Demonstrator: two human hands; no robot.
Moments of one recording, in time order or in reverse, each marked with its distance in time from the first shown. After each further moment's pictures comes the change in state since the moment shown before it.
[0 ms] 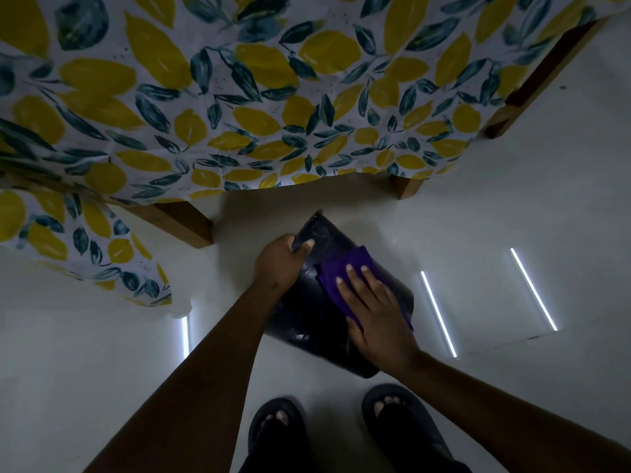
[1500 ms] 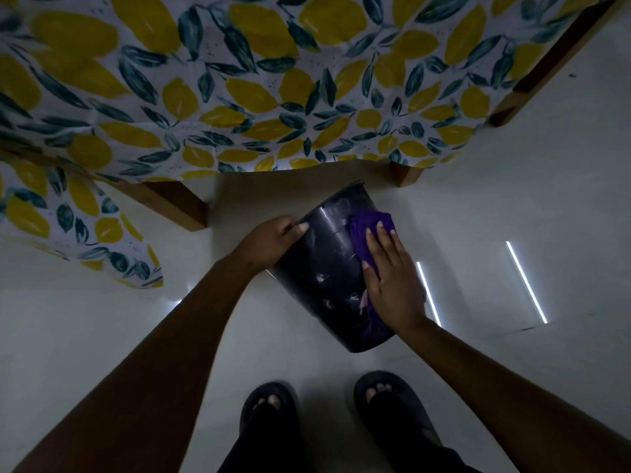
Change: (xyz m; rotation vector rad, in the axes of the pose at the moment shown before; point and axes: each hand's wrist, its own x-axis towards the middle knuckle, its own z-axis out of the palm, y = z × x) left_hand 0.005 -0.001 -0.019 0.055 -0.197 0.182; right_hand 0.027 0.034 -0.010 0.093 0.124 0.201
